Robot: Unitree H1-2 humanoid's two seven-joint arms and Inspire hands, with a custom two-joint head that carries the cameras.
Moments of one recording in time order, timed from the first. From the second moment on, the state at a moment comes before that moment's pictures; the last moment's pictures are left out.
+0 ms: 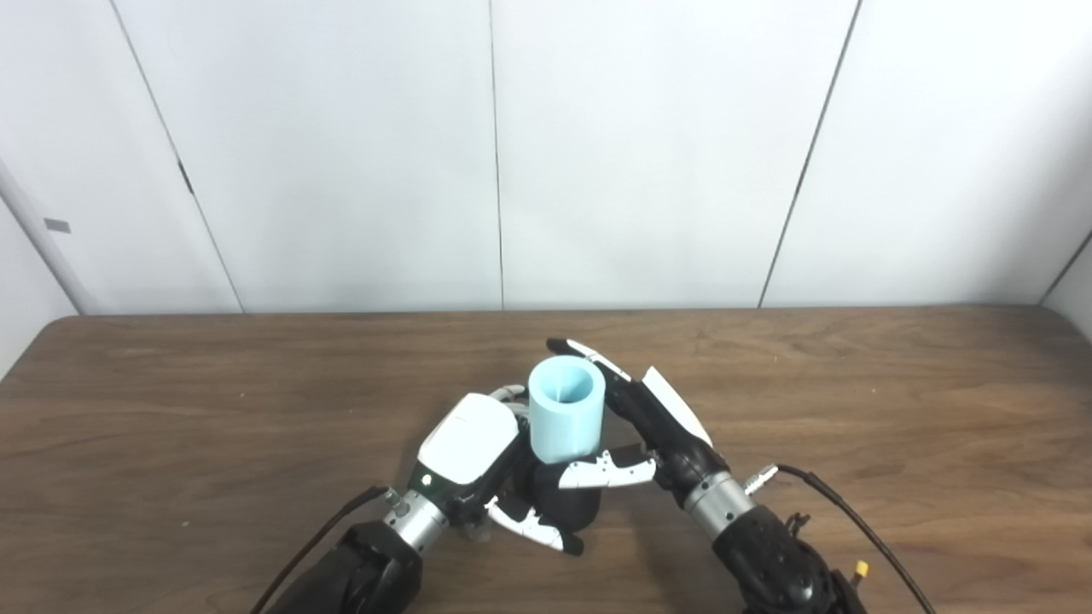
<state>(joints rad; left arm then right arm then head) -0.43 0.28 -0.56 0.38 0.90 -0.32 0.28 -0.26 -0.10 0.23 -0.11 -0.31 0.10 0.17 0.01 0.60</state>
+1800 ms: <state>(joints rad) -0.44 0.28 -0.56 0.39 0.90 -0.32 0.28 -0.29 -0.27 0.16 -0.33 -0.62 -0.14 0.15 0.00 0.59</state>
